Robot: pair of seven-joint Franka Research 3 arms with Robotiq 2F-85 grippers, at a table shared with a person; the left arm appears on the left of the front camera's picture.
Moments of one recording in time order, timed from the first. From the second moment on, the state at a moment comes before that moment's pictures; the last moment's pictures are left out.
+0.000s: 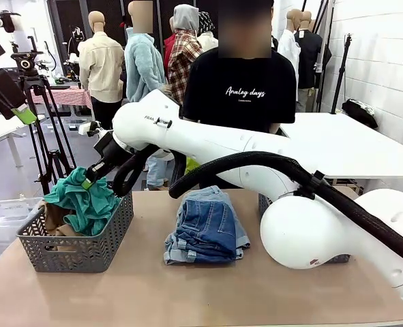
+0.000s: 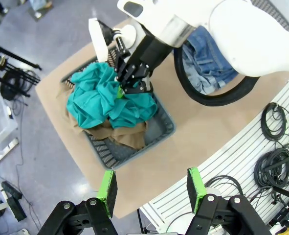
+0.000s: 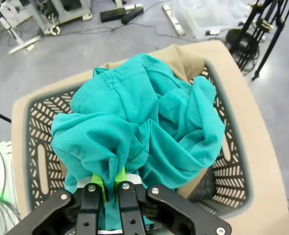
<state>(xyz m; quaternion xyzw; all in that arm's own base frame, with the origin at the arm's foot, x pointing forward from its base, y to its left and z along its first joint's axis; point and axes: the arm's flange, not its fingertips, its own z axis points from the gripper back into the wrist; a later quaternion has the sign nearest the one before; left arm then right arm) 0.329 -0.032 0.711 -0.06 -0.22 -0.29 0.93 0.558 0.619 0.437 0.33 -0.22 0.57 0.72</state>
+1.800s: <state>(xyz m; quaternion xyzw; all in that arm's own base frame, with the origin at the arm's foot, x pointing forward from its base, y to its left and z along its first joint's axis) 0.329 -0.032 0.712 -0.06 -0.22 -0.29 0.93 0.545 0.611 0.480 0.31 -0.18 0.55 0.76</state>
